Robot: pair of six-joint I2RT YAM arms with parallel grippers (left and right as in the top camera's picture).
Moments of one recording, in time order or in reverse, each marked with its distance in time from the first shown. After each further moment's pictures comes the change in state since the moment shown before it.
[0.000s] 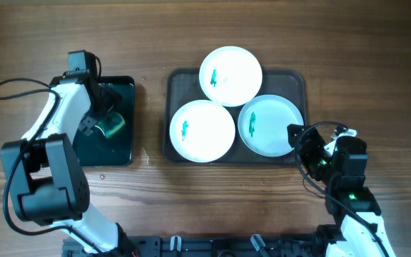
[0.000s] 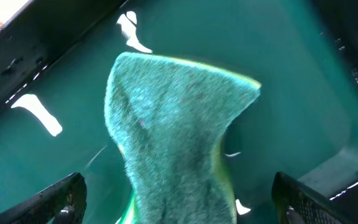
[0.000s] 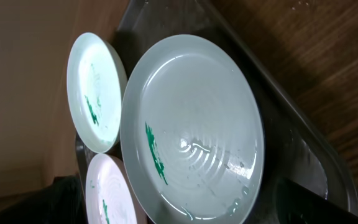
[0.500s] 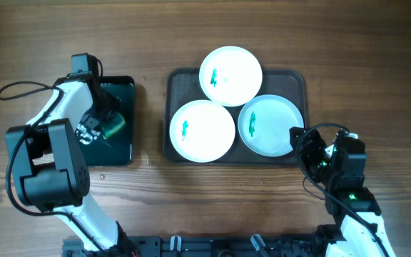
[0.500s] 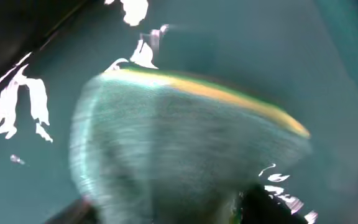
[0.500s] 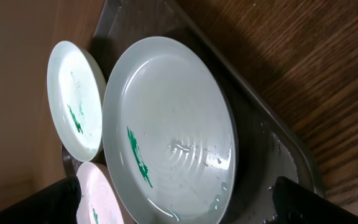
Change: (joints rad) left arm 0.013 0.100 0.002 0.069 0.011 -0.009; right arm 0.000 0.000 0.000 -0.048 0.047 0.035
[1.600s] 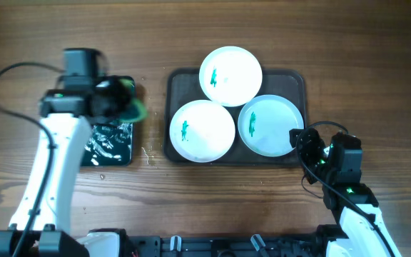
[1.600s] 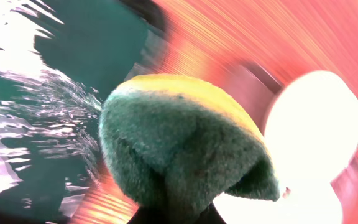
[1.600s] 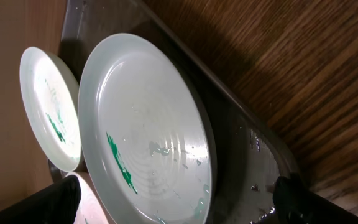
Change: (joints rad) left arm -0.189 -0.502 -0.019 -0.161 0.293 0.138; right arm 0.000 0.098 0.000 0.025 0.010 0.060
